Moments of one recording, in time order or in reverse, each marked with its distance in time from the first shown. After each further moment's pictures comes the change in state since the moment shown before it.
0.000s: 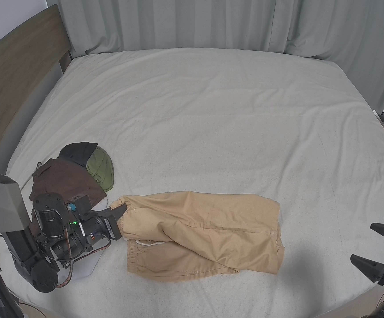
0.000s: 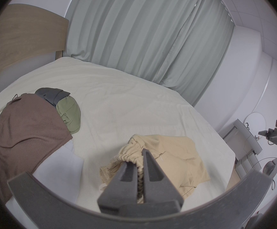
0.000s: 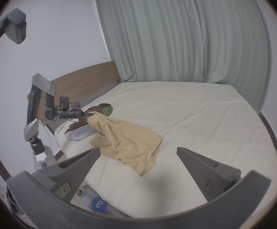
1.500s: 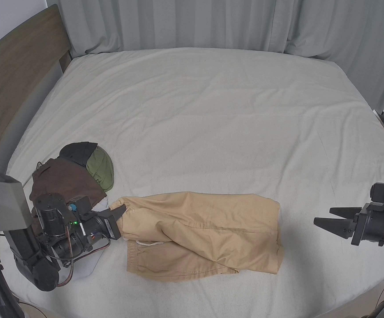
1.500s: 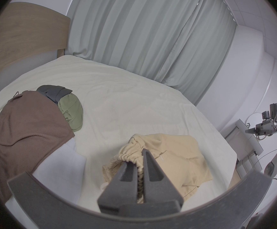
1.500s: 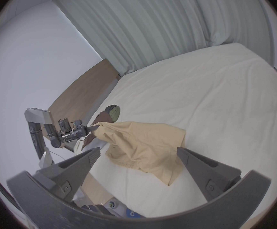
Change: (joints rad) left arm 0.014 0.024 -0.008 0.000 -0.001 -0.001; right arm 0.062 0.549 -0.111 -0.326 0.104 0.299
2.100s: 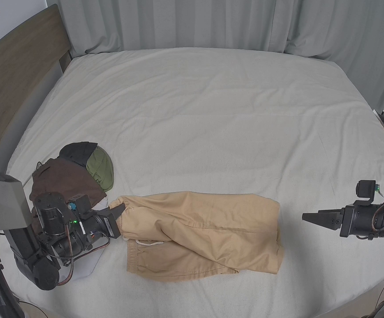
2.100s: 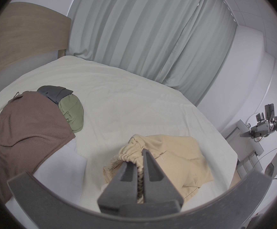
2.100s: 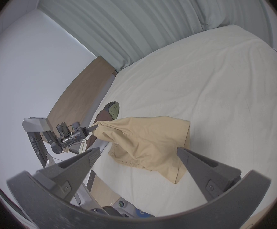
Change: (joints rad) left arm 0.009 0.003 -0.009 0.000 0.000 0.000; right arm -0.006 0.150 -0.047 -0.033 0.045 0.083
